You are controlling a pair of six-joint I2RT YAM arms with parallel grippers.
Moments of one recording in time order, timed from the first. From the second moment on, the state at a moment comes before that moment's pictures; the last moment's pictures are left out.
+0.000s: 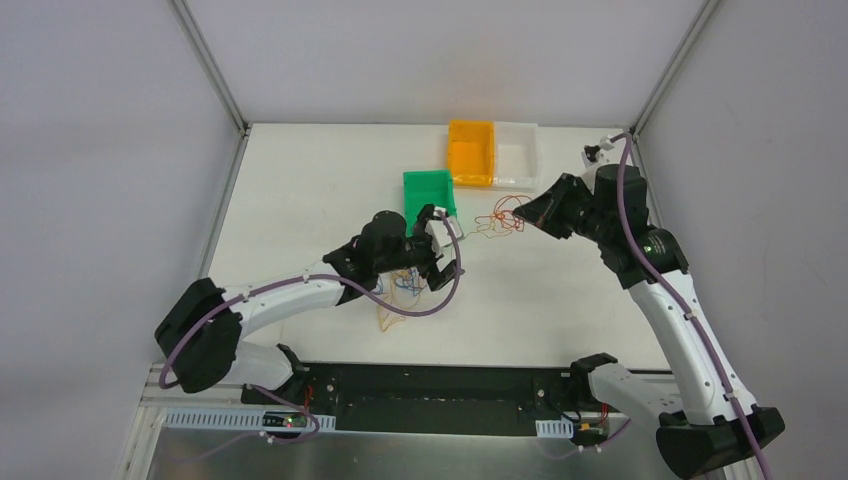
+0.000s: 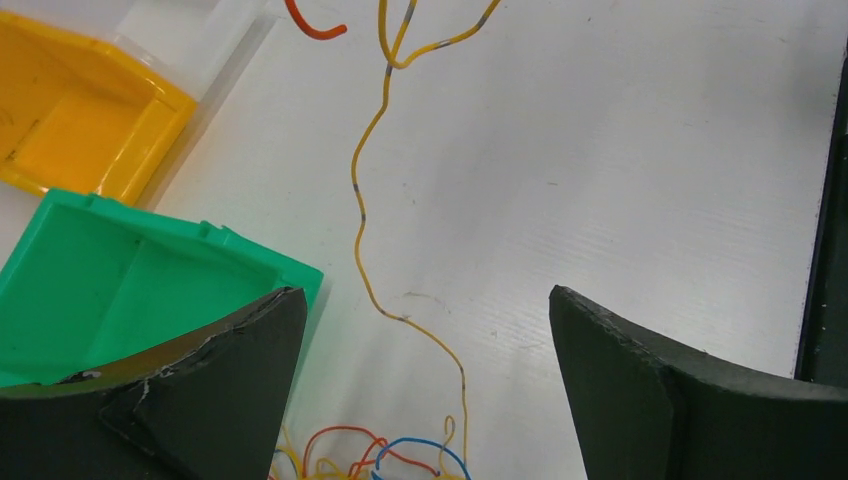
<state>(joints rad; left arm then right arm) -0.85 1.32 0.77 0.25 0.25 0.23 0.32 0.98 1.15 -0.67 -0.27 0.75</state>
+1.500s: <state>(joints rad) -0.75 0.79 0.43 -0.14 -0.49 -0.27 0.26 1.08 1.14 -0.75 0.42 0.85</state>
